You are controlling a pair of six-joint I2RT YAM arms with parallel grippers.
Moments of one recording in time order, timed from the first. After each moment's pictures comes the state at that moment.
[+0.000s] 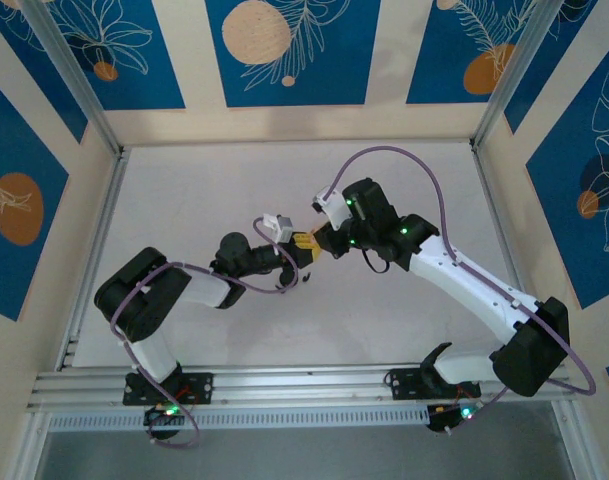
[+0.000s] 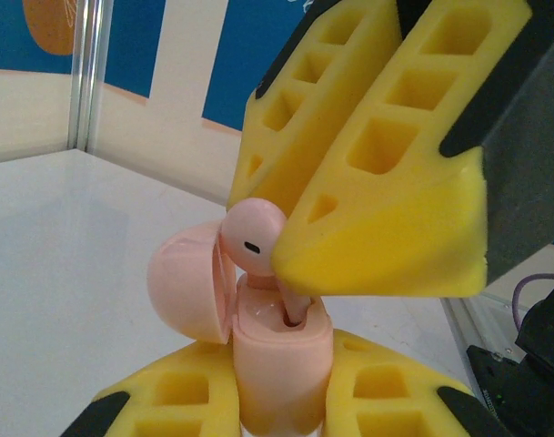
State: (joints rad) left arm -0.66 1.73 0.59 1.26 0.66 -0.36; right arm 0.68 1.30 1.16 -0.60 -0.15 -0.04
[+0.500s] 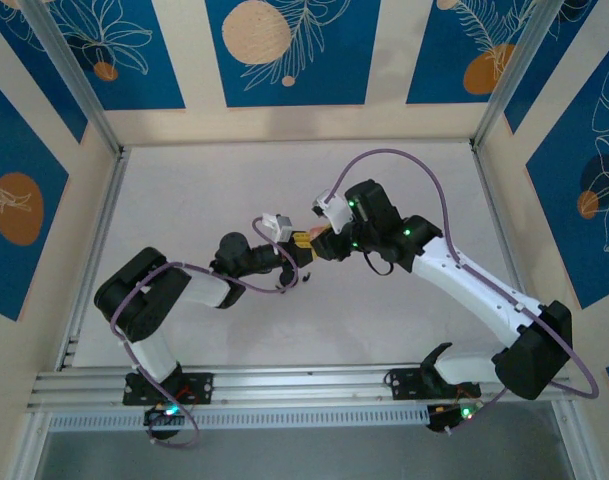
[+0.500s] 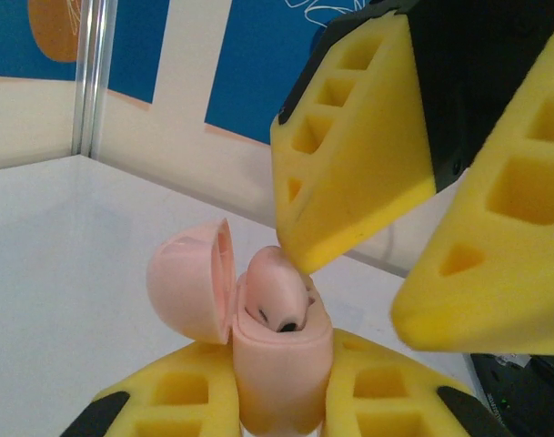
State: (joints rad) left arm -0.66 1.73 0.59 1.27 0.65 -0.36; right arm 0.67 1.27 1.15 -0.63 -0.24 -0.03
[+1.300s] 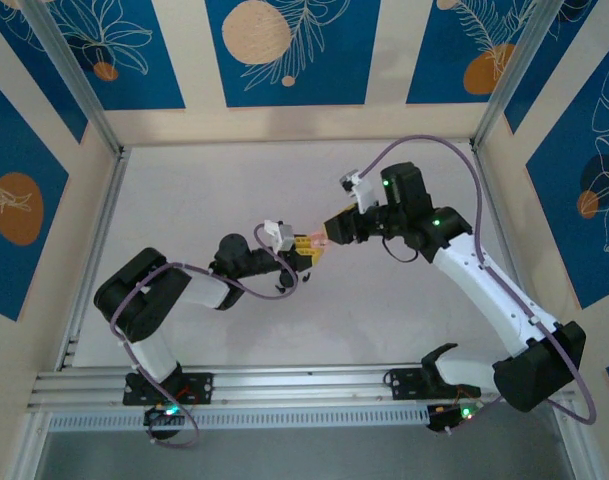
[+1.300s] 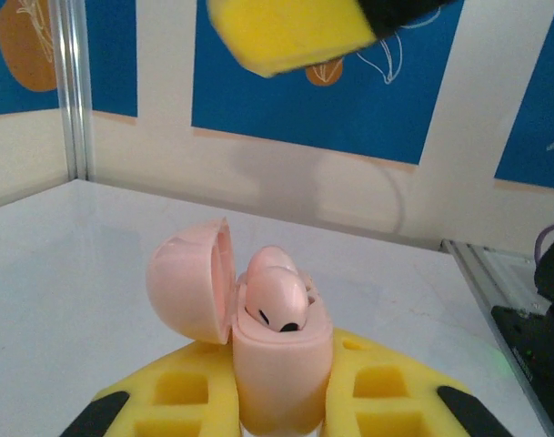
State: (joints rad) left arm -0.66 1.73 0.57 1.27 0.71 -0.17; right arm 0.45 1.22 1.19 -0.64 -0.53 0.11
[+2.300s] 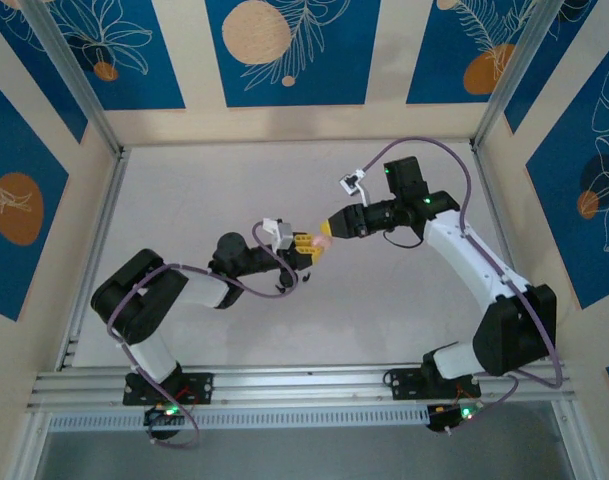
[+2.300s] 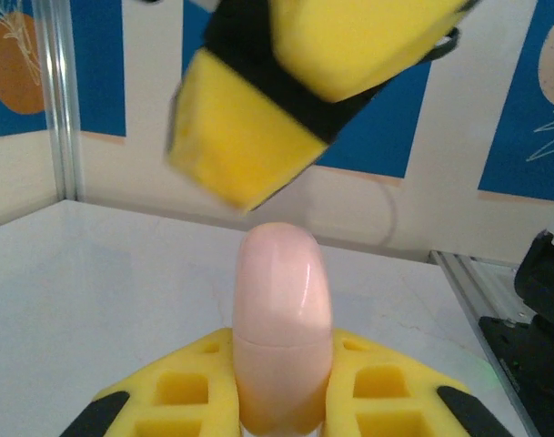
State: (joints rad) left arm -0.66 1.71 0.58 1.28 0.72 -0.21; right arm 0.32 1.39 1.19 -0.67 -1.05 0.15
